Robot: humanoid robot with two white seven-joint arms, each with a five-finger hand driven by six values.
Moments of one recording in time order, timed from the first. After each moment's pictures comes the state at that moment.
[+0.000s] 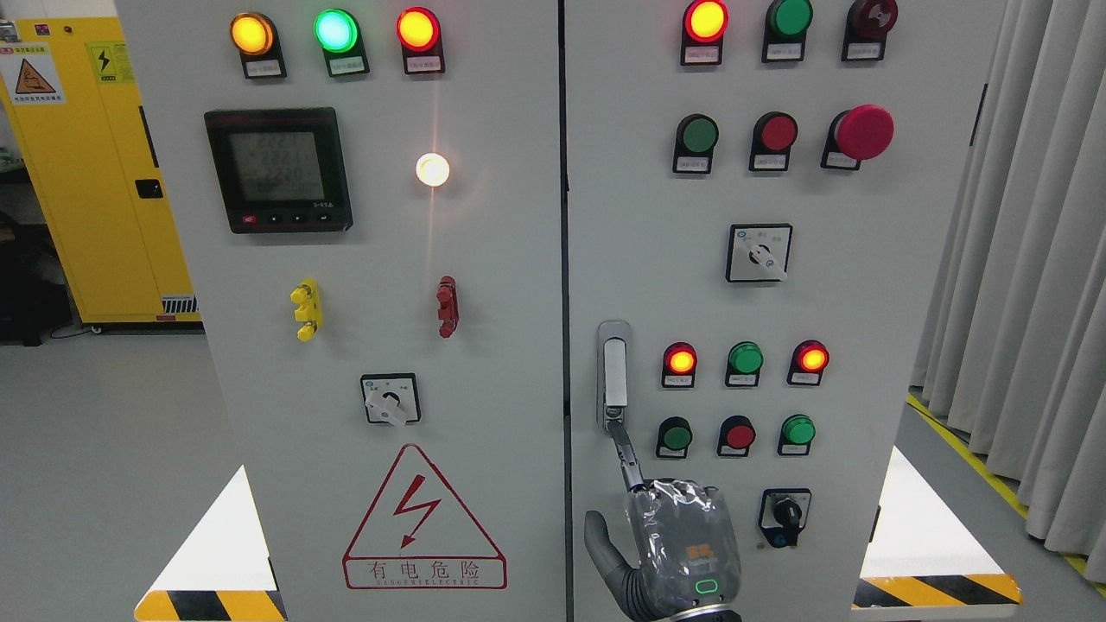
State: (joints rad) left arm 0.04 -0.10 -0.08 0.00 0.15 -0.04 0.10; right arm -0.28 0.13 0.30 -1.67 1.50 0.14 -0.15
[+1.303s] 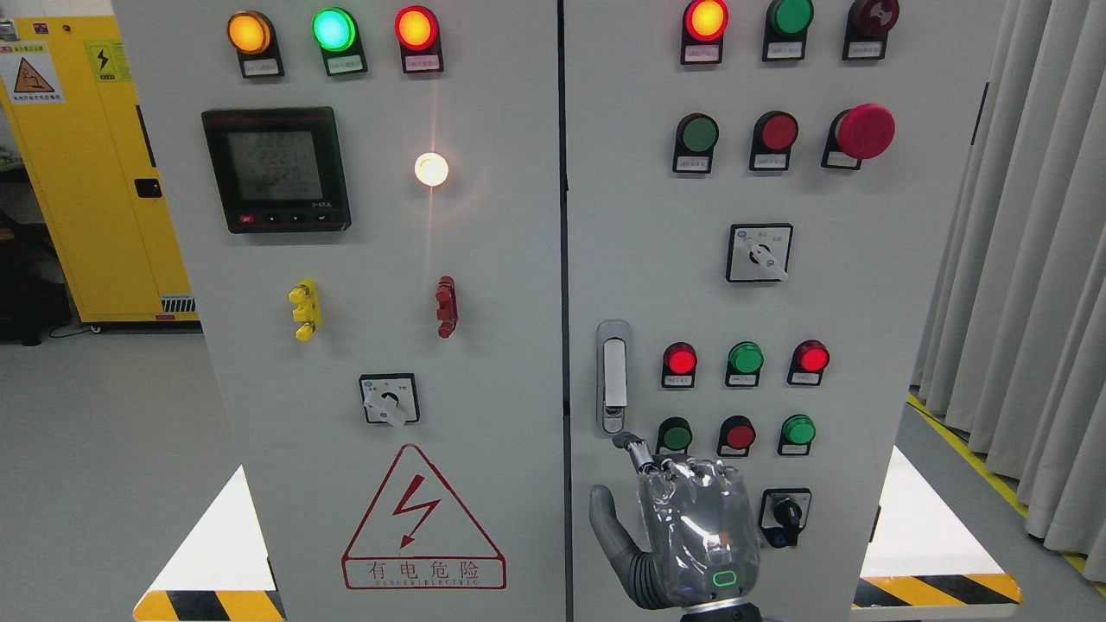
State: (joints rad) left arm 0.04 -0.10 -0.08 0.00 0.15 -0.04 0.10; right arm -0.24 0.12 0.31 -1.82 1.50 0.12 -0.16
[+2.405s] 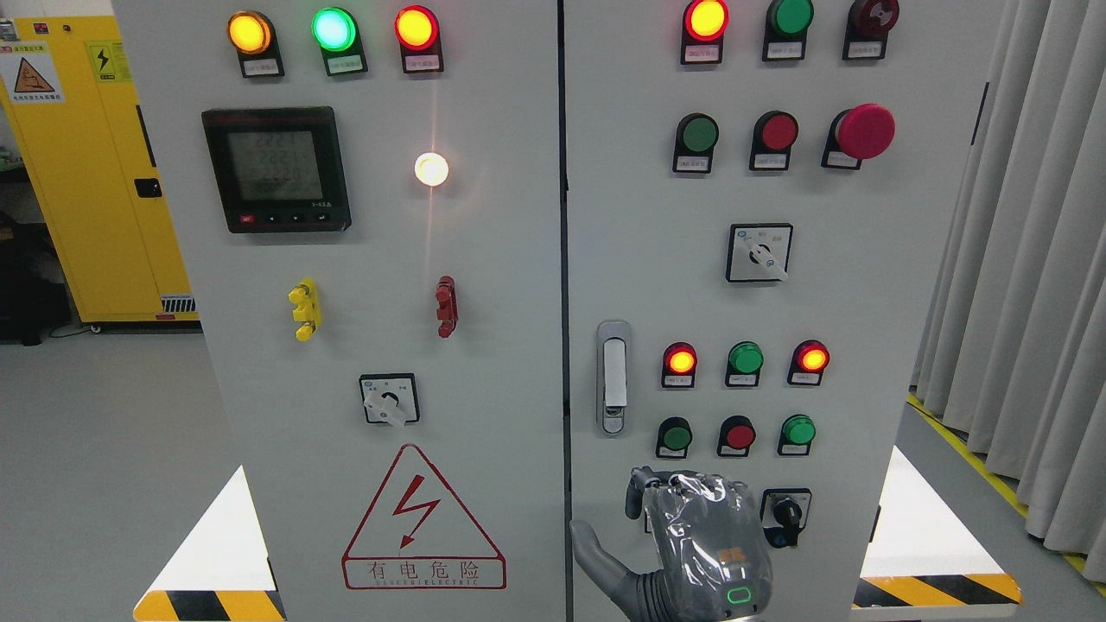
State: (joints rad) left arm 0.04 -0.10 -0.08 0.00 0.15 -0.04 0.10; right arm -0.22 0.12 0.30 -1.91 1.48 0.11 -0.05
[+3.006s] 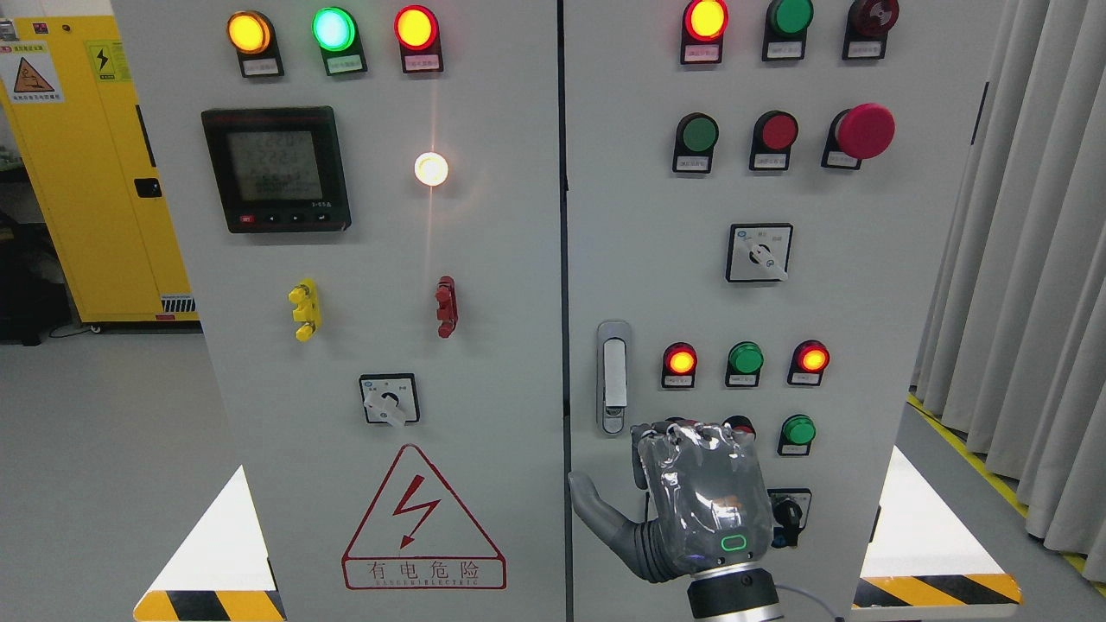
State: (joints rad) left arm 0.04 -0.10 -0.08 0.00 0.15 -0.04 0.10; right arm -0.34 0.12 0.30 -1.88 1.56 0.14 -0.01
